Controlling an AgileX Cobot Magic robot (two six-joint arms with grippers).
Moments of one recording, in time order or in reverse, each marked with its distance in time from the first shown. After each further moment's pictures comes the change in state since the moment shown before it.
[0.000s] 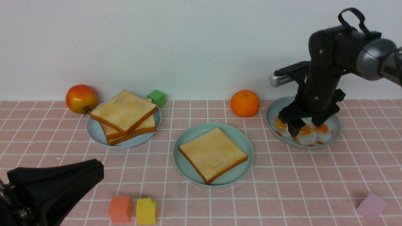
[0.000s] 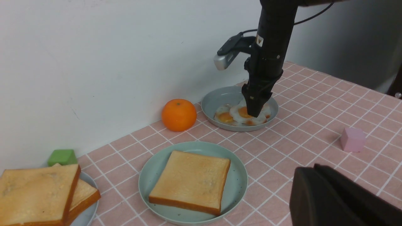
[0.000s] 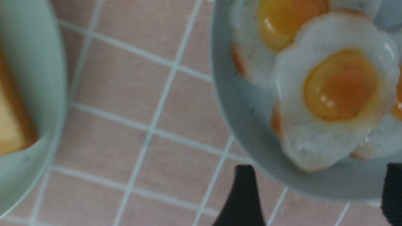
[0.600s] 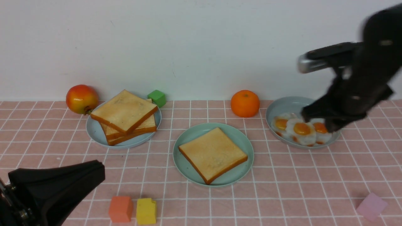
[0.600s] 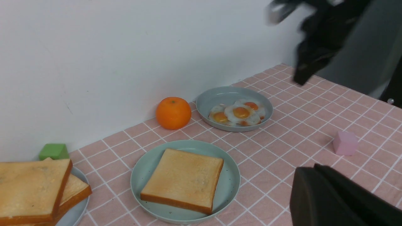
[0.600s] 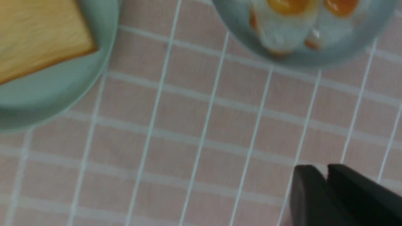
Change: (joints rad) right arm 0.111 -0.381 0.324 -0.116 -0.002 0.253; left arm 0.000 0.000 0.000 -0.041 0.000 0.000
